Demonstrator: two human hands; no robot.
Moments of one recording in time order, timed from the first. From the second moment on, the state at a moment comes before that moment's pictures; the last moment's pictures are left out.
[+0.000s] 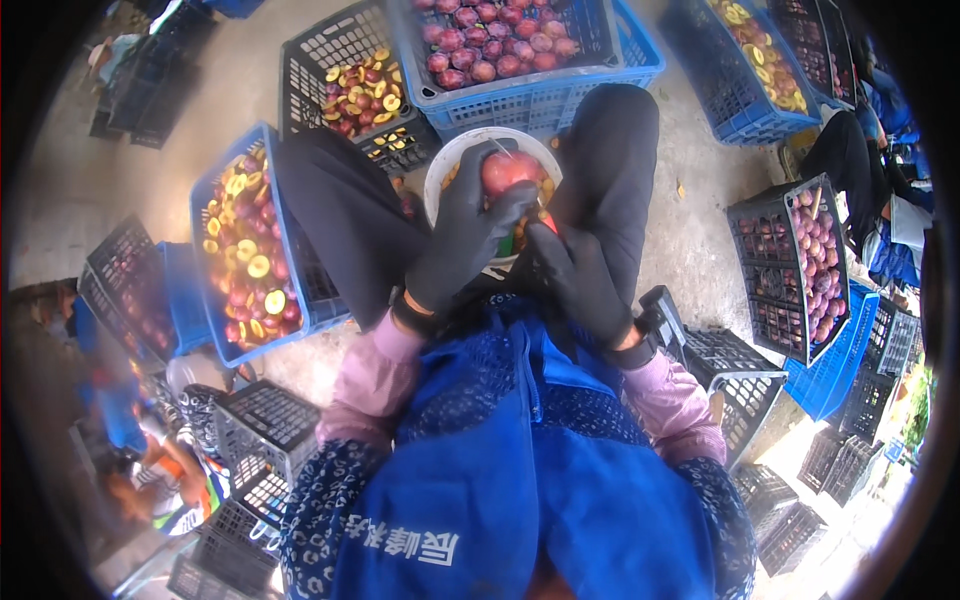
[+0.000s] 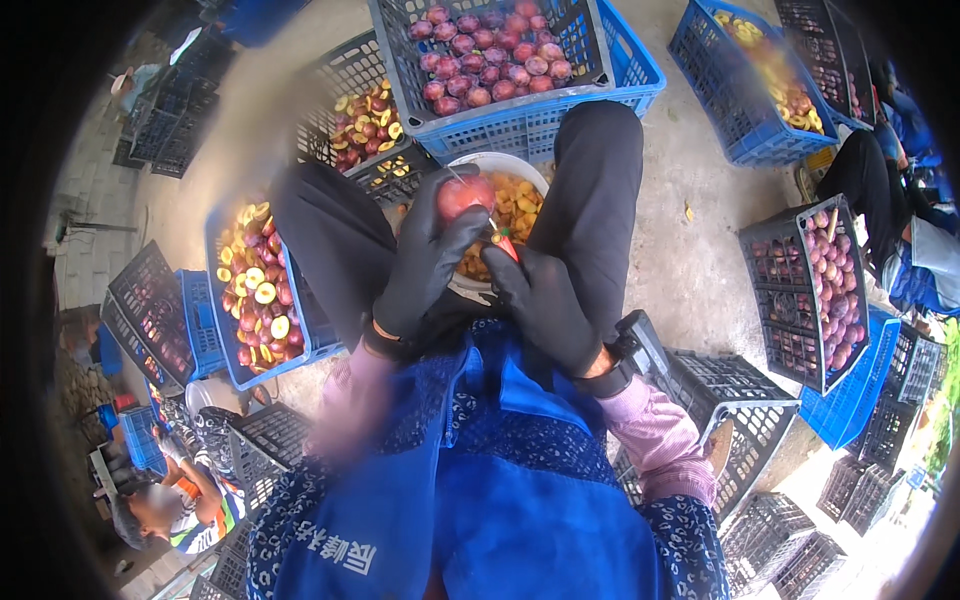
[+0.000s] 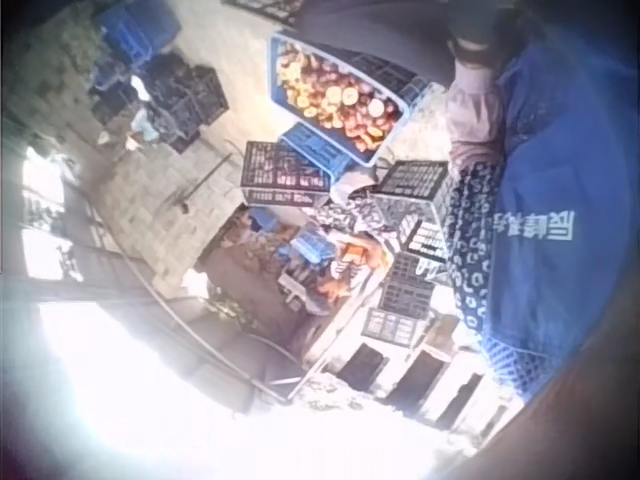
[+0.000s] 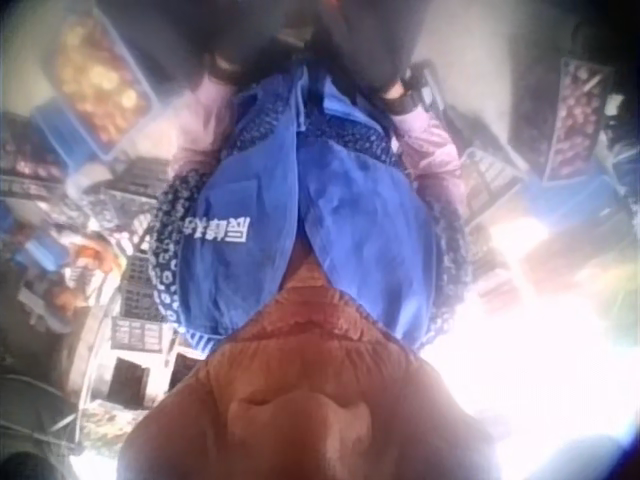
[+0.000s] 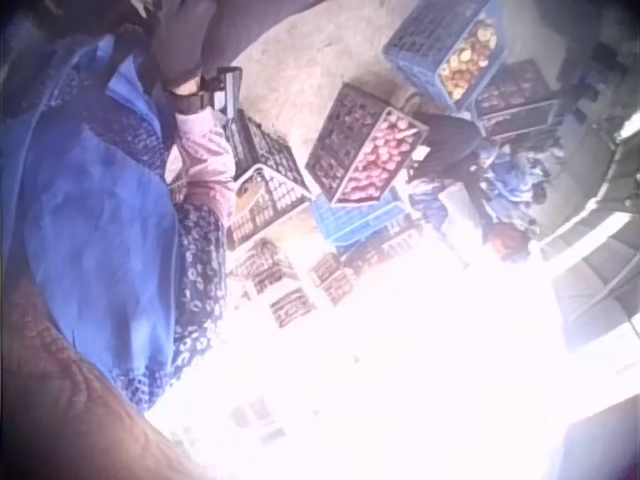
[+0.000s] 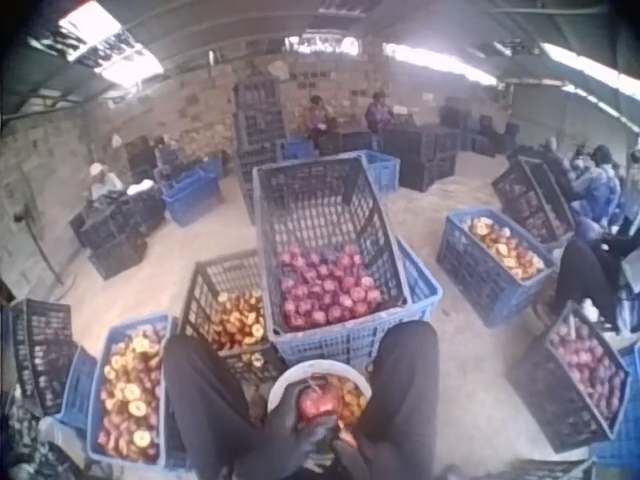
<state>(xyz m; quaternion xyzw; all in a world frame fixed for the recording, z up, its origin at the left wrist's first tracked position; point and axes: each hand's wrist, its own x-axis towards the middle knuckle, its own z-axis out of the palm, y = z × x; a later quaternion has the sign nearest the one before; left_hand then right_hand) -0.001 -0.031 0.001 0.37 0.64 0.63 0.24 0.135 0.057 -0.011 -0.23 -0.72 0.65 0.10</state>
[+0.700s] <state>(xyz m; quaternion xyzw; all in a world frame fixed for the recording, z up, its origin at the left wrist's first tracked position) -0.005 -0.038 0.001 0.35 0.56 0.68 0.33 0.140 0.056 -0.001 -0.17 -0.76 0.59 0.21</state>
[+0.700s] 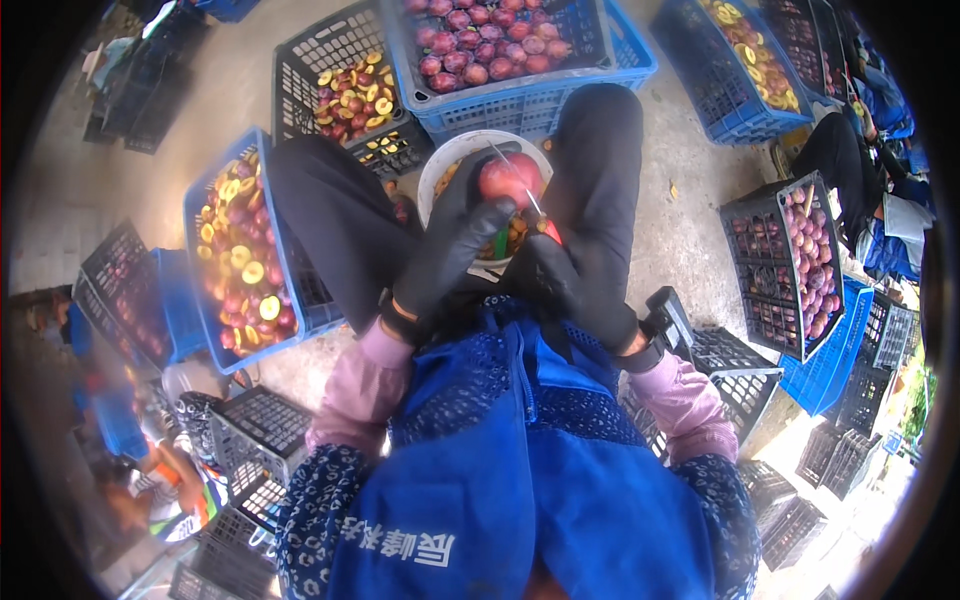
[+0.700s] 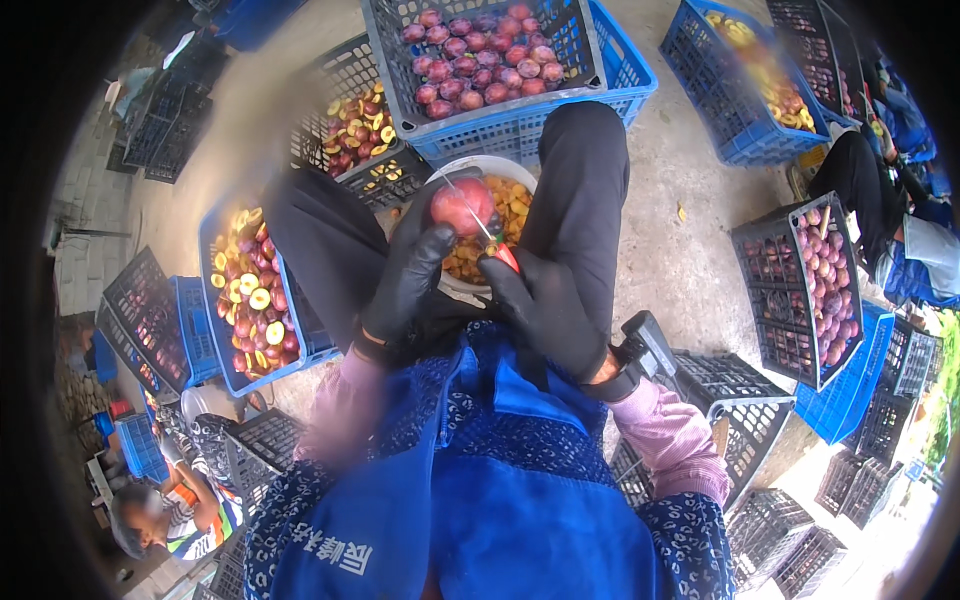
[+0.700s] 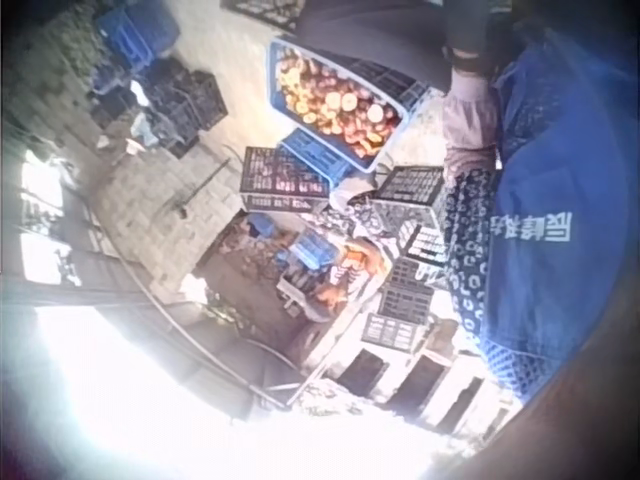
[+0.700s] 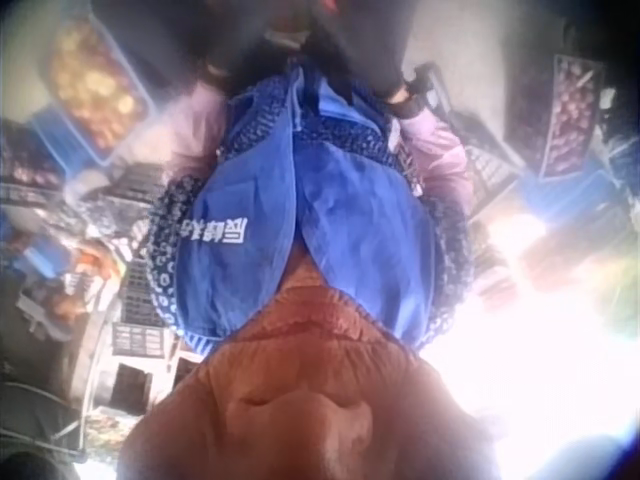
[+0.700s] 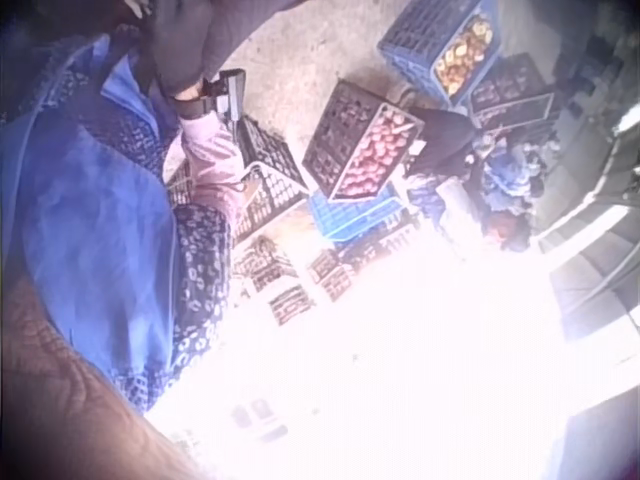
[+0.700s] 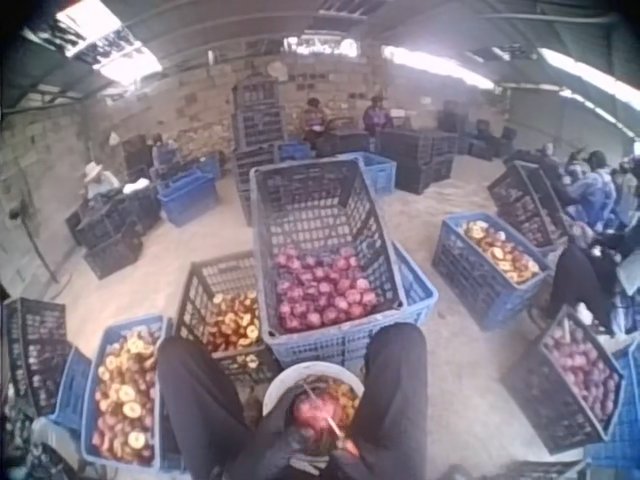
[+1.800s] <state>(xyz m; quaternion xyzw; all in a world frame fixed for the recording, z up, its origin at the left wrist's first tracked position) 0.008 -0.025 -0.001 0.42 0.63 0.62 0.22 0.129 0.026 -0.029 -0.27 -0.67 0.66 0.23</state>
